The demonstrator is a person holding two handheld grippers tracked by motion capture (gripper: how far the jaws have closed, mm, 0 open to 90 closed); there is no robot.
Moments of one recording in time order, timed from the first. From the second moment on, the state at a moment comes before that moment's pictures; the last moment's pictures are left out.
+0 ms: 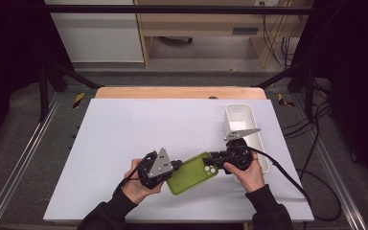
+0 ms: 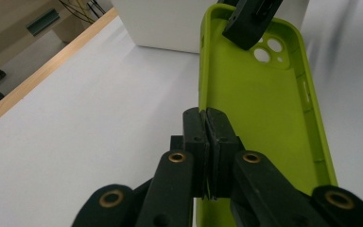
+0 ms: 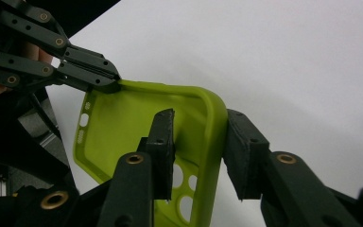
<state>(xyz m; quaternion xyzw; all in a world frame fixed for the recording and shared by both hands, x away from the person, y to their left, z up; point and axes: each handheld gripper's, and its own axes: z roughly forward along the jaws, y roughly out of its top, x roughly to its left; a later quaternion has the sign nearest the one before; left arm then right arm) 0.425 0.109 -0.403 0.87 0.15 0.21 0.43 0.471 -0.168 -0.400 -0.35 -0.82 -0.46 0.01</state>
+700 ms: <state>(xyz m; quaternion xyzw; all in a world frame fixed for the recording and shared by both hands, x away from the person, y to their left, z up) 0.425 0.107 -0.406 0.87 0.14 0.22 0.41 0.470 -0.174 -0.396 -0.35 -0.82 -0.45 0.04</state>
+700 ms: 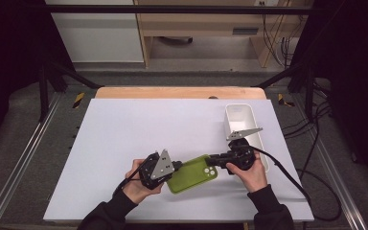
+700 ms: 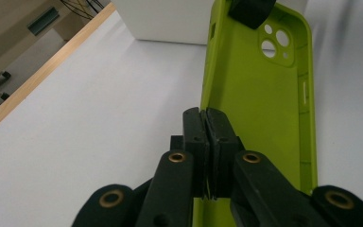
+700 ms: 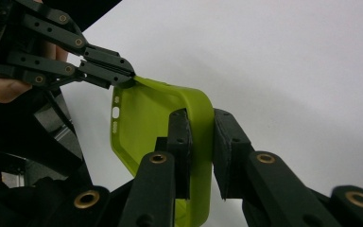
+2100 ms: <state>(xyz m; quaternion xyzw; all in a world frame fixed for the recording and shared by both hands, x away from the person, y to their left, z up) 0.437 0.117 -0.404 0.83 0.20 0.18 0.49 0.462 -0.181 -0.386 -0.37 -0.80 -0.47 -0.02</state>
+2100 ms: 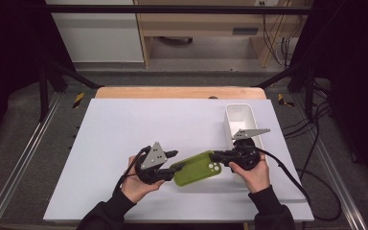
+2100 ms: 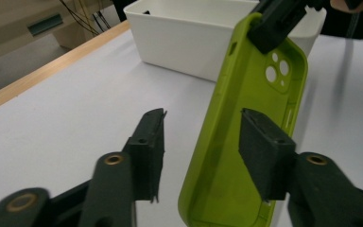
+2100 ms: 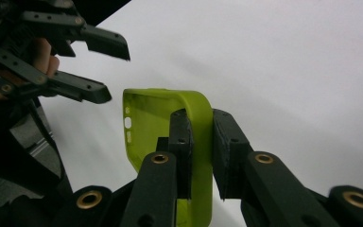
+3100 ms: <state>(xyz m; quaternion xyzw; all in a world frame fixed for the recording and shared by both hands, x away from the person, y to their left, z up) 0.458 0.182 -0.400 0.76 0.31 0.17 0.55 0.447 -0.193 -0.359 -0.33 -0.81 -0.47 -0.12</state>
